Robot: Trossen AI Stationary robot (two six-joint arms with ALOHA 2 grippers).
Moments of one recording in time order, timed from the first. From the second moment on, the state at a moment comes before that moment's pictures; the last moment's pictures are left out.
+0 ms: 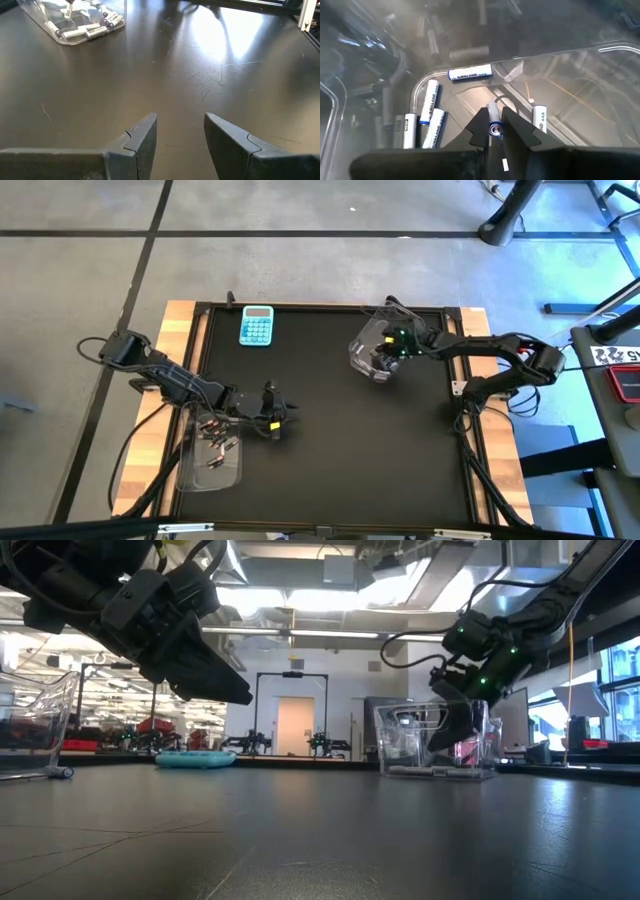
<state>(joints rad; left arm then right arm) -0.29 1.42 0.43 0.51 -0.35 -0.29 -0.62 1.39 0.55 0.03 -0.12 0.15</state>
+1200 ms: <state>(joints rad) -0.31 1.30 0.90 -1.00 -0.29 -0.59 0.09 1.15 0.88 -0.15 0.19 0.16</state>
